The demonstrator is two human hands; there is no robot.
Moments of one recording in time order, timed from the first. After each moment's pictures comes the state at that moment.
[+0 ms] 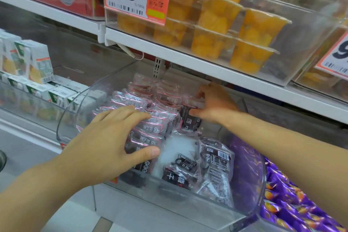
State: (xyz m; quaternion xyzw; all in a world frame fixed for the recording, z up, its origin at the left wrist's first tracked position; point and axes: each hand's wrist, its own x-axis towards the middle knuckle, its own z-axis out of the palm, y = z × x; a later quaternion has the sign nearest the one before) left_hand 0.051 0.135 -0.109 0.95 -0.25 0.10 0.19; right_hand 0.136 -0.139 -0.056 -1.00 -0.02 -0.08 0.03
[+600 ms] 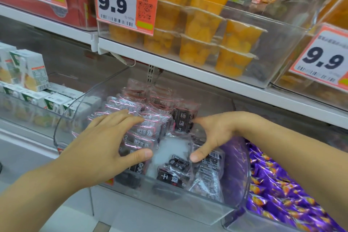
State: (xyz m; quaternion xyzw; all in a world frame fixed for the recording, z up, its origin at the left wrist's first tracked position) left_hand 0.051 0.134 -0.107 0.95 -0.25 0.08 0.19; right_hand 0.088 -0.141 -0.029 -0.94 -0.03 0.33 -0.05
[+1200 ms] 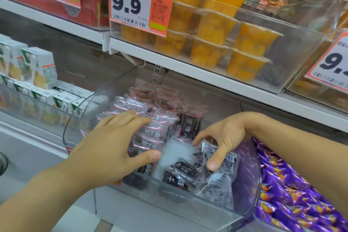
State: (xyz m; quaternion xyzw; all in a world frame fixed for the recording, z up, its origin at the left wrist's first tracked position) left_hand 0.051 0.135 -0.107 0.94 -0.25 0.10 0.19; right_hand 0.098 -0.145 -0.023 -0.90 -0.10 0.43 -0.01
